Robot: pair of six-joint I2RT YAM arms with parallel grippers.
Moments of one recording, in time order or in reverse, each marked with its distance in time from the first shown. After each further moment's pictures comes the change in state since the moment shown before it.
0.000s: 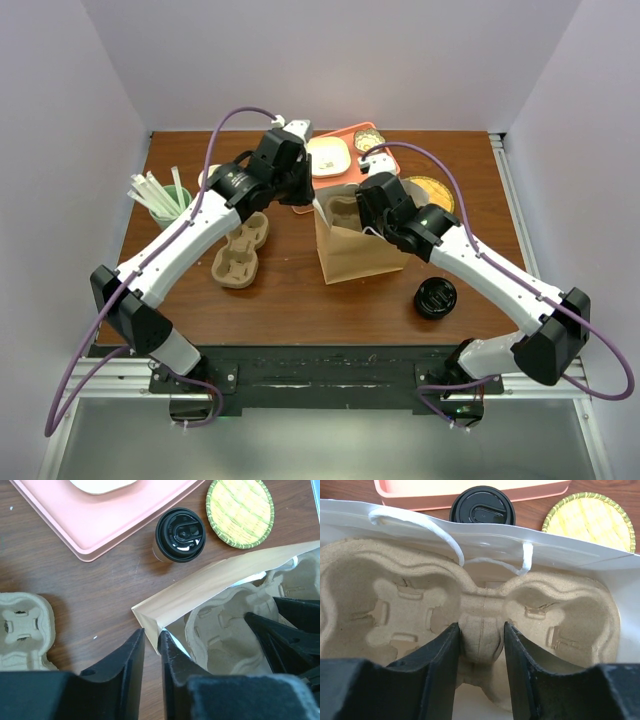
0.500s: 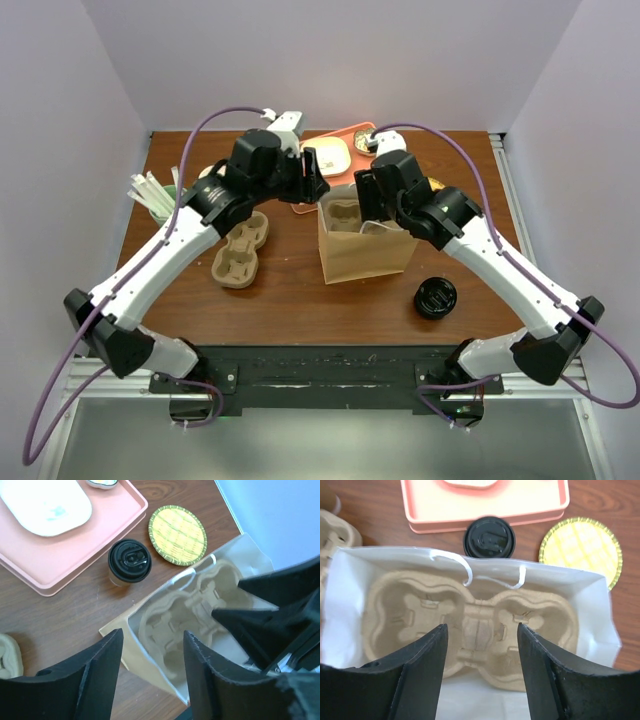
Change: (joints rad) left arm 0.003 -0.133 -0.090 0.196 0.159 0.021; right arm -0.008 0.003 0.225 -0.165 -0.048 -0.010
